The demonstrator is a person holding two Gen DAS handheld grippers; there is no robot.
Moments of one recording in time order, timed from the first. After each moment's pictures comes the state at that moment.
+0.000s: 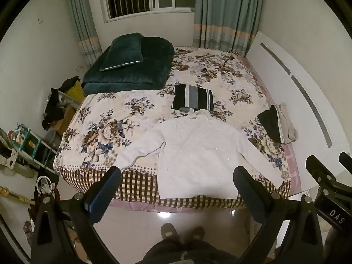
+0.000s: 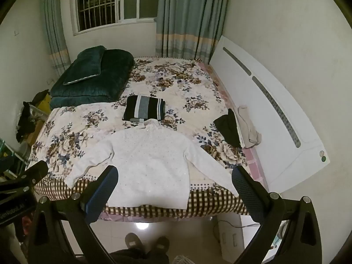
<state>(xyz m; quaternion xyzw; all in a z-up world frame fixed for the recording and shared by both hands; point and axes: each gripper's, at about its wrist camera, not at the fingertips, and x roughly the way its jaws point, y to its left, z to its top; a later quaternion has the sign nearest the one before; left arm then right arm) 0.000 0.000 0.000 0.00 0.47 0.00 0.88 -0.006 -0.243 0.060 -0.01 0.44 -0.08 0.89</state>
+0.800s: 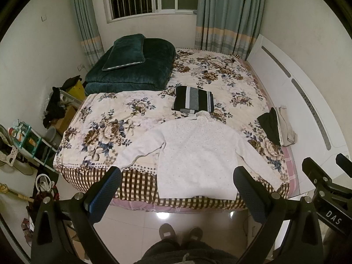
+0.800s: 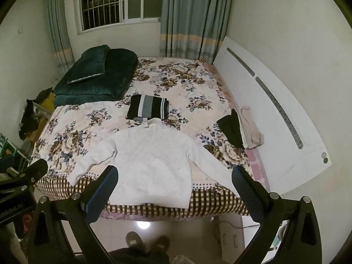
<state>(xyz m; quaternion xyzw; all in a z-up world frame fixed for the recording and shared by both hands) -0.001 0.002 0.001 -0.01 0.47 0.00 0.88 -0.011 -0.235 0.068 -0.01 0.44 -0.08 0.89</state>
